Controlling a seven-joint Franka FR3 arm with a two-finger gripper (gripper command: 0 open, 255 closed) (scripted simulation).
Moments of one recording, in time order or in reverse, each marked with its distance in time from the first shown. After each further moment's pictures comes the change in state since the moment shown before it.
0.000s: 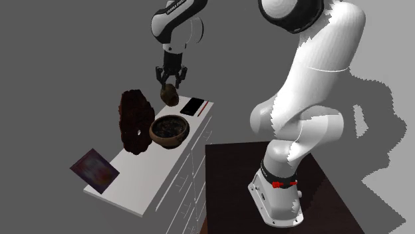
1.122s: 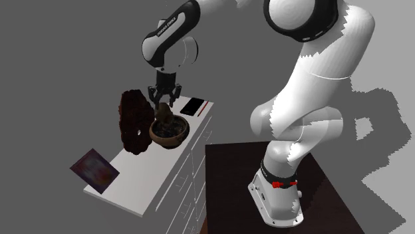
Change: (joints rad) arm 0.077 -0.098 0.084 -0.185 0.141 0.141 0.035
